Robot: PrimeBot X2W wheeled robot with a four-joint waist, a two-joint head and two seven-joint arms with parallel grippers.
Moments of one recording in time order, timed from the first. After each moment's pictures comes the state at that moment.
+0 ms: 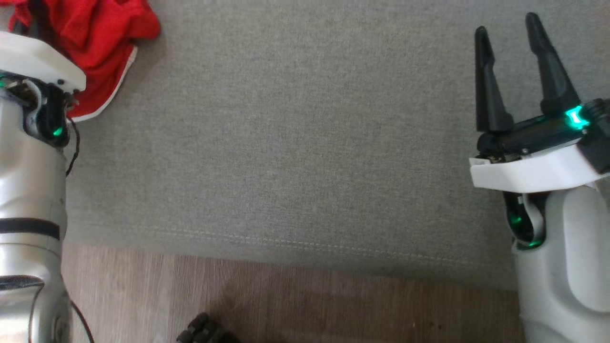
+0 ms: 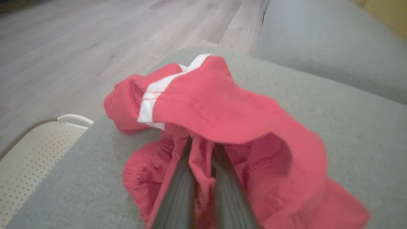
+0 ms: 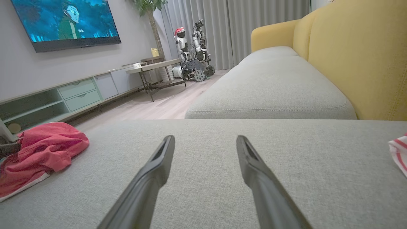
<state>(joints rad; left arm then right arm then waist) -0.99 0.25 -0.04 1.03 -0.44 -0.11 -0.15 -0.40 -0.12 0.18 0.00 0.09 0.13 -0.09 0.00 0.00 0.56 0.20</state>
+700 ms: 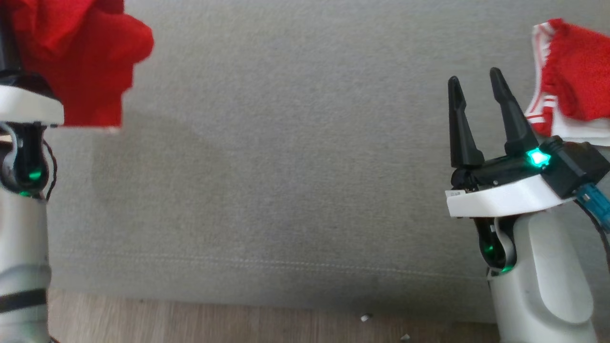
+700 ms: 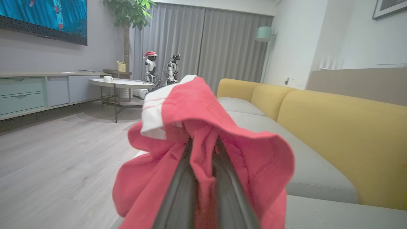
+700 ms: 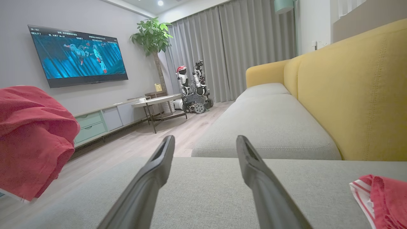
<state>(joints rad) -0.65 0.31 0.01 0.43 -0.43 -0.12 -0.23 -0.33 -0.07 0.20 0.17 0.14 0.13 -0.19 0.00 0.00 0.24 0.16</state>
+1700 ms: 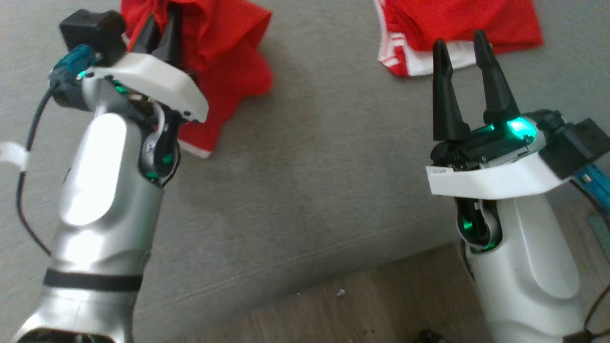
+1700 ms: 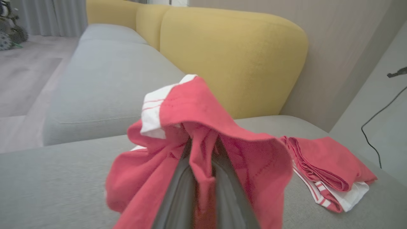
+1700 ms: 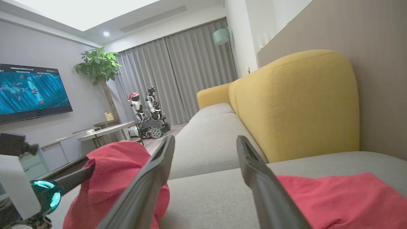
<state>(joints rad) -0.72 0.12 -0.27 0.38 -0.34 0.01 -0.03 -0.43 -0.07 0.30 0.16 0.29 0.13 -0.25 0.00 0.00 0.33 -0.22</state>
